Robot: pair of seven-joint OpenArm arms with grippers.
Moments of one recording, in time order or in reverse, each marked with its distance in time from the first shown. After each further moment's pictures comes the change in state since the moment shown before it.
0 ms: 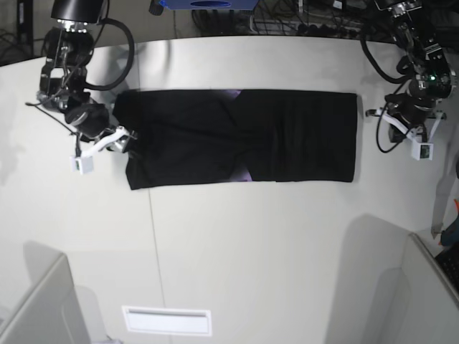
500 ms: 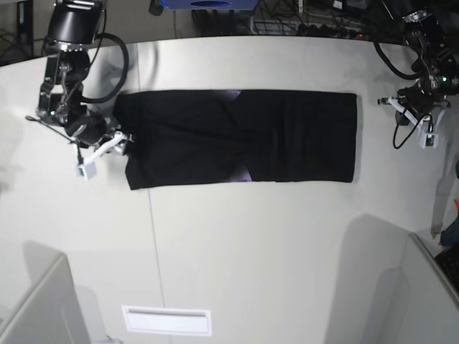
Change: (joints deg) left arm -2.9 -1.4 -2.7 -12.1 0.6 -8.5 0.7; right arm 5.6 1.7 -0.3 -11.0 -6.1 7.5 -2.1
